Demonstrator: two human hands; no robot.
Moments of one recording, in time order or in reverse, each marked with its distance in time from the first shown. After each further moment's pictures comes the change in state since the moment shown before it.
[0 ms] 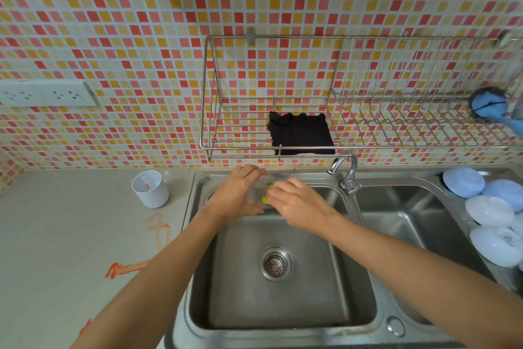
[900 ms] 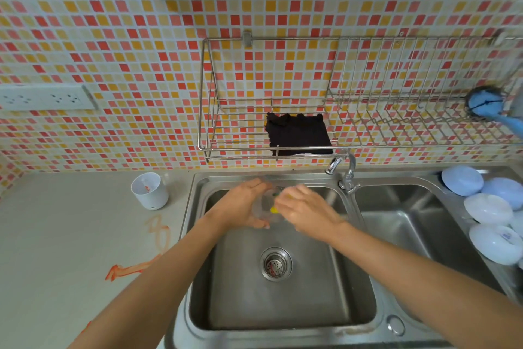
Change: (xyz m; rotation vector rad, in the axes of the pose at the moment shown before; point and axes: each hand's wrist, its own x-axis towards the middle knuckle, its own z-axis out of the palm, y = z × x) left_hand -0.005 0.017 -0.001 -0.031 -0.163 0.021; right_hand -0.018 -0.002 -0.012 0.006 -0.083 0.014
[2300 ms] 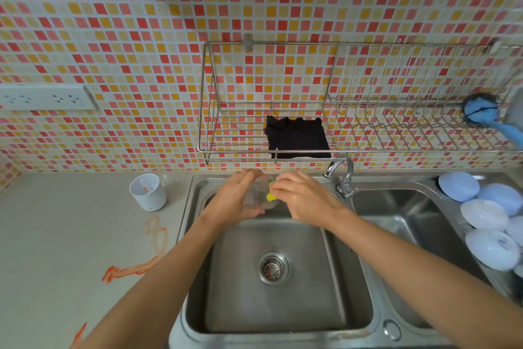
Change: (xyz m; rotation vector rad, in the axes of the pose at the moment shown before) left_hand -0.005 -0.007 -0.002 -0.005 0.265 -0.025; right_hand 0.014 0.028 -0.007 0.190 0.079 0.080
